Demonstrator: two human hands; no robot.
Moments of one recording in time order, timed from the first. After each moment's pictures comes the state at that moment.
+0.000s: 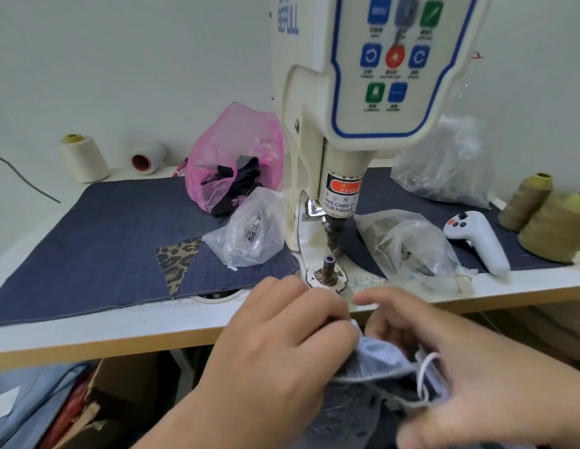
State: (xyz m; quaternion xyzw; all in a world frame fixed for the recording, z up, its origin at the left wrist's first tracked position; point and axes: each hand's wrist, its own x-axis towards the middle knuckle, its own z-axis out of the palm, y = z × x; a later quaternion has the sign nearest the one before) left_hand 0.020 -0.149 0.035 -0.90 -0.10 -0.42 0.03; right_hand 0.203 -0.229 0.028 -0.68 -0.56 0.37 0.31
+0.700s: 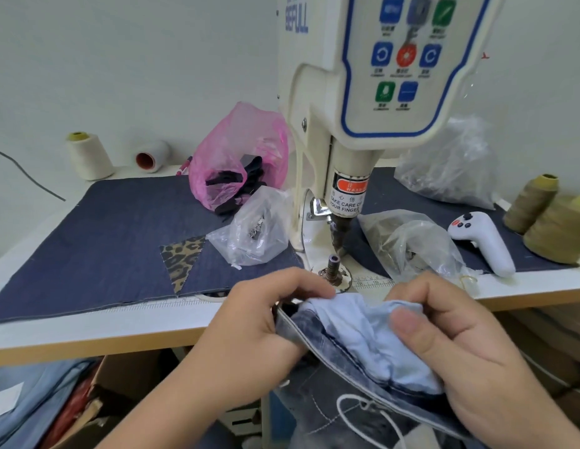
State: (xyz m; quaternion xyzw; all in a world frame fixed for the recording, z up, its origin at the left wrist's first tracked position) left_hand 0.006 -0.125 0.034 -0.81 -0.26 -0.29 -0.44; right_hand 0.190 -0.242 0.026 -0.52 -0.53 0.33 0.58
